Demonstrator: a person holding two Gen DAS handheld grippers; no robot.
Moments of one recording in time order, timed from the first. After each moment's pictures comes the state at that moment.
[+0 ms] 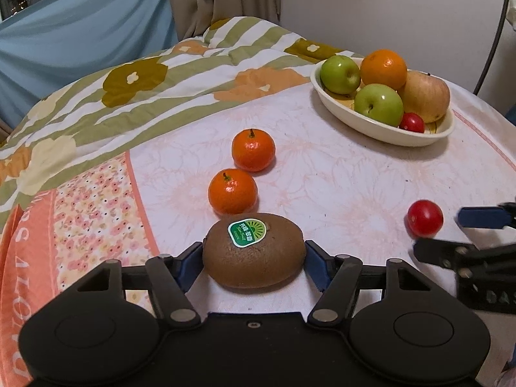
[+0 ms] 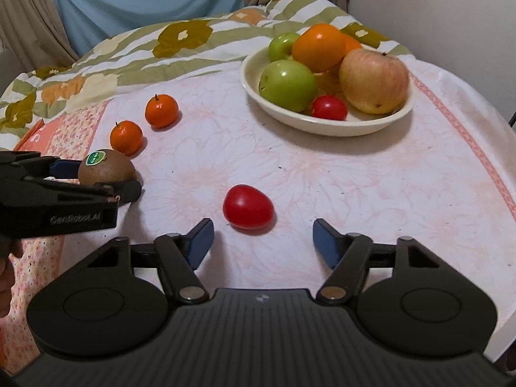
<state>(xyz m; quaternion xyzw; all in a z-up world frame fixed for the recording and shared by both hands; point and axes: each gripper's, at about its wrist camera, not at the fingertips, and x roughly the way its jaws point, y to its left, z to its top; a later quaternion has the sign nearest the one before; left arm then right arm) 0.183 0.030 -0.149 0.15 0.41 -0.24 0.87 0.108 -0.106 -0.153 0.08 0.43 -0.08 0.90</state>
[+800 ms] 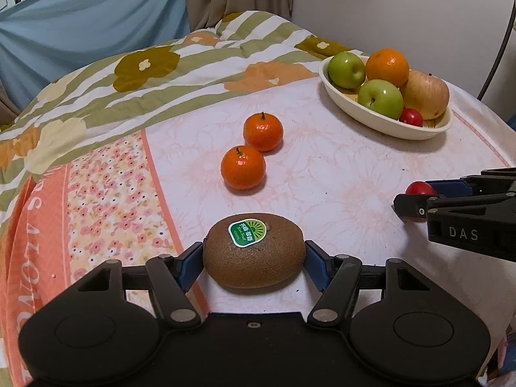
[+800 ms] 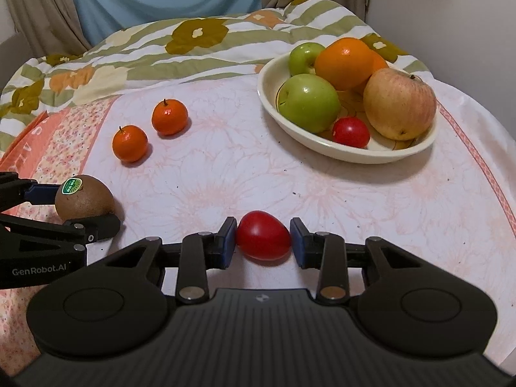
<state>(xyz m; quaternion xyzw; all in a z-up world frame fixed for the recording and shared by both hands) 0.166 0.043 -0.144 0.13 0.42 -0.22 0.87 0.131 -0.103 -0.152 0.04 0.42 -0.05 0.90</state>
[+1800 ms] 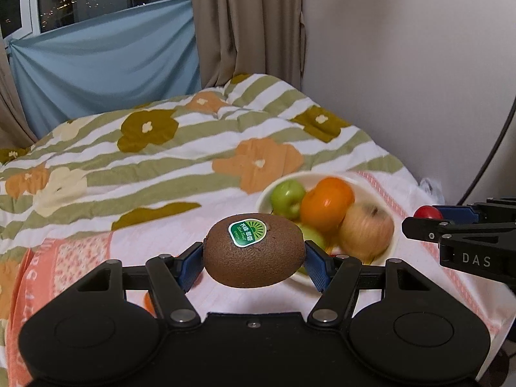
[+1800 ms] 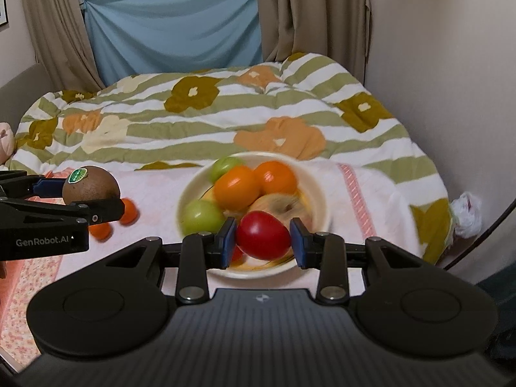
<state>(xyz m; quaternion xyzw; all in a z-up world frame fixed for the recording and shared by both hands) 0.171 -0.083 -0.039 0.07 0.35 -0.18 0.92 0.134 -0.249 -0.039 0.03 0.35 -0.01 0.93</state>
